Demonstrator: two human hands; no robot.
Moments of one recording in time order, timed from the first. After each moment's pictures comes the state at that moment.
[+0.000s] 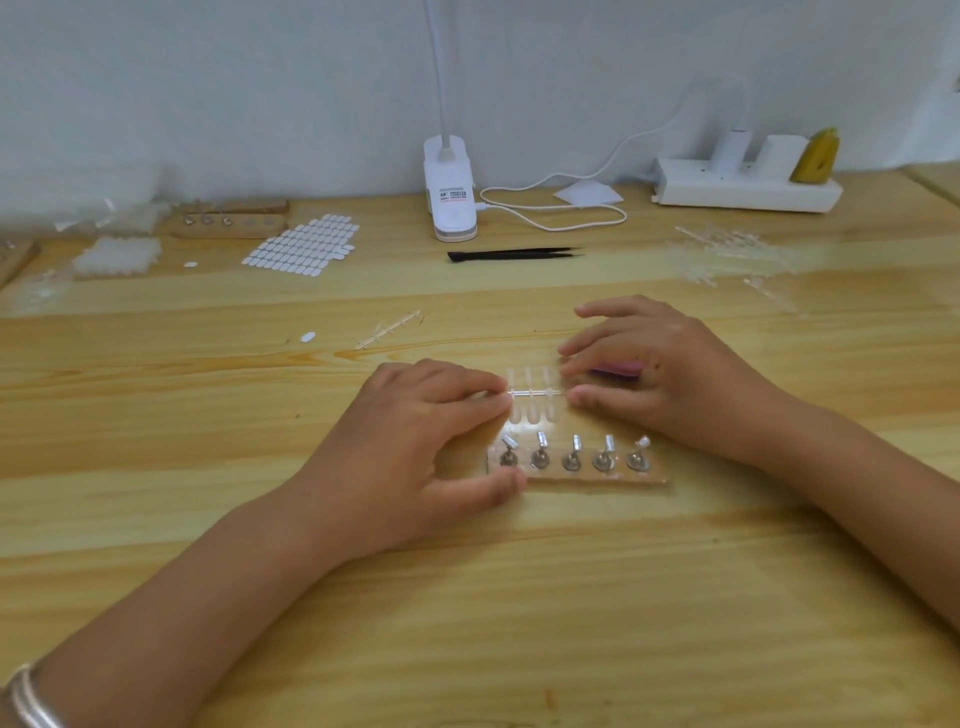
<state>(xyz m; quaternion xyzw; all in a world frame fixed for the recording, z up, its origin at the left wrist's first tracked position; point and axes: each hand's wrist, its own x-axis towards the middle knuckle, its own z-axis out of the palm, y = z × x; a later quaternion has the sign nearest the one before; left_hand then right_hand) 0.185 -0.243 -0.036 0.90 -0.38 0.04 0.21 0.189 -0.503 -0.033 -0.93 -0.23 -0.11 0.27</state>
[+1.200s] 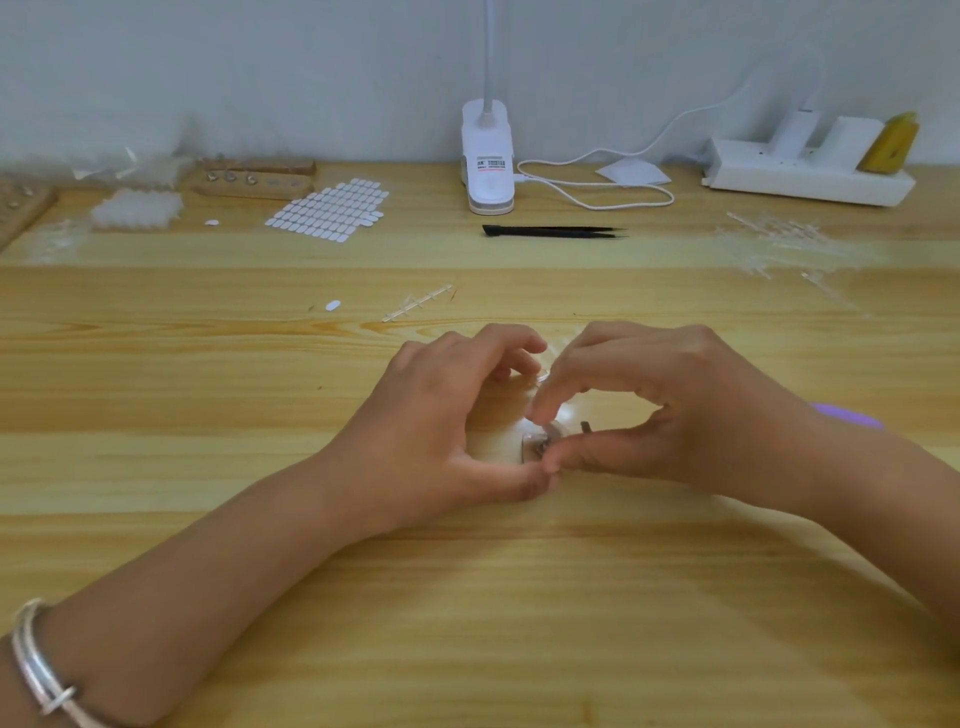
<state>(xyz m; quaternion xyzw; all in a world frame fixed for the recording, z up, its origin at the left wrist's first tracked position) 0.188 -0.244 -0.039 0.89 -0.32 0.00 0.33 0.168 -0.456 -0.011 -0.88 -0.34 -0.04 0.33</state>
